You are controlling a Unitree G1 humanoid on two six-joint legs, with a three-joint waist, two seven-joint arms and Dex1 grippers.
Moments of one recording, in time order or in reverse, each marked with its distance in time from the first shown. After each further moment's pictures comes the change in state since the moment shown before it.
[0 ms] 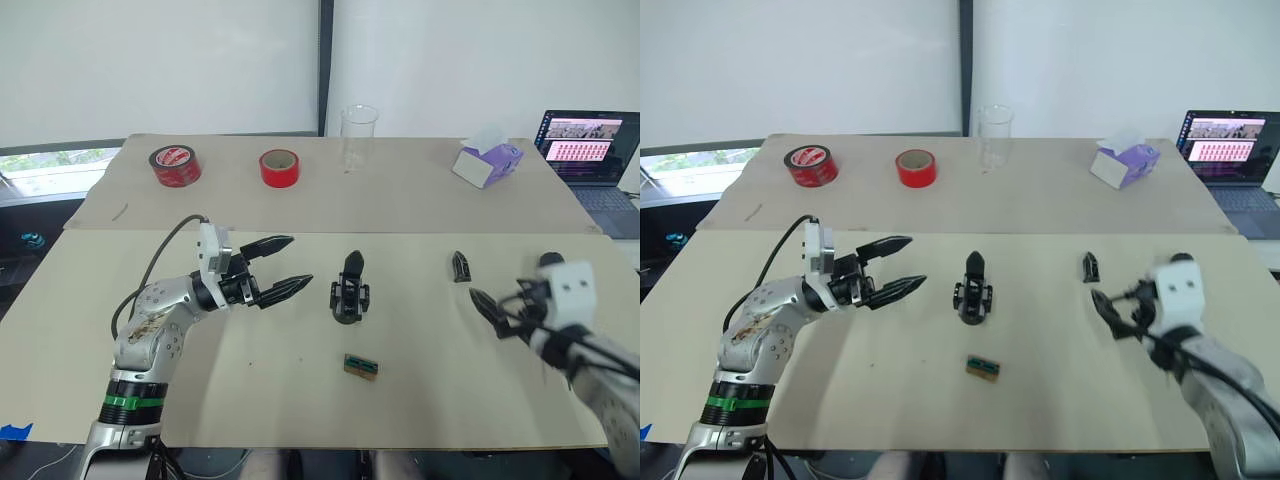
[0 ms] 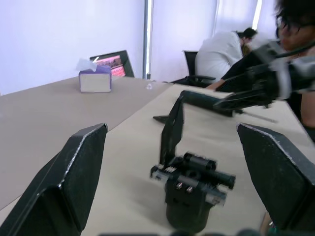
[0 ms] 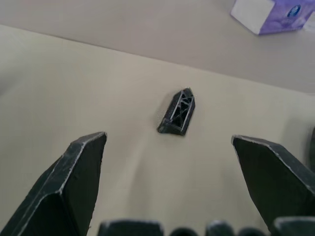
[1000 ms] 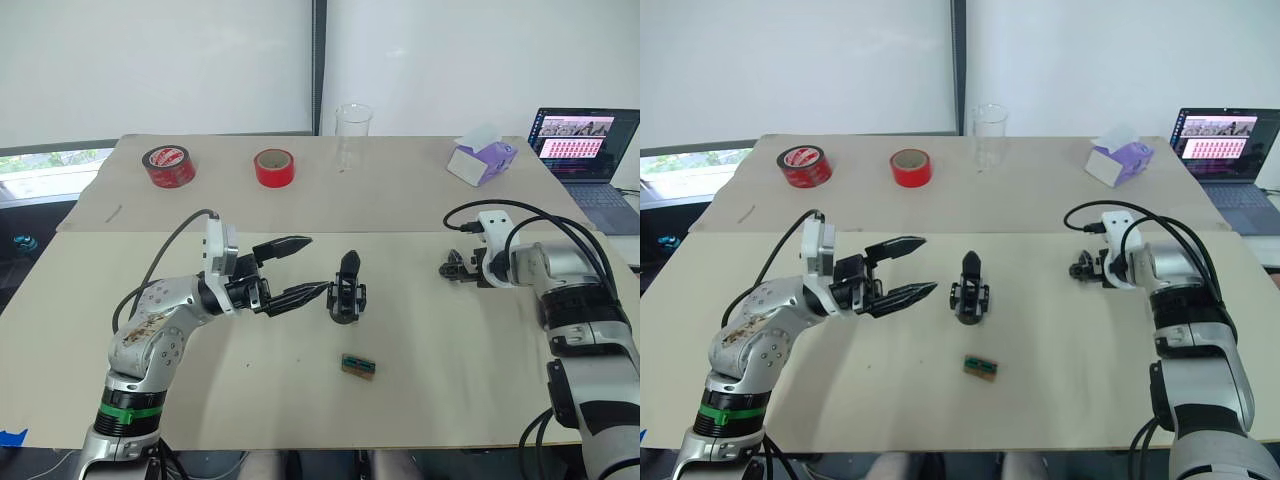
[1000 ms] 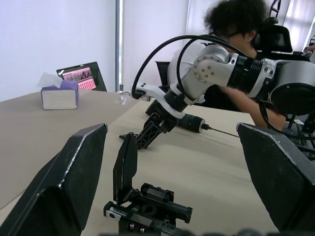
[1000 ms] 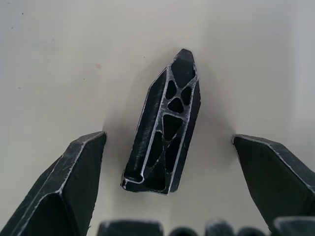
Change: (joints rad) left arm 0.017 0.011 -0.011 -0.167 -0.080 0.123 0.031; right arm -0.850 0.028 0.404 1.059 -0.289 0.271 0.227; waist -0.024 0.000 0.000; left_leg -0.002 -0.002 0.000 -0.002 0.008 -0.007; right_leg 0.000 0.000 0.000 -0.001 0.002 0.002
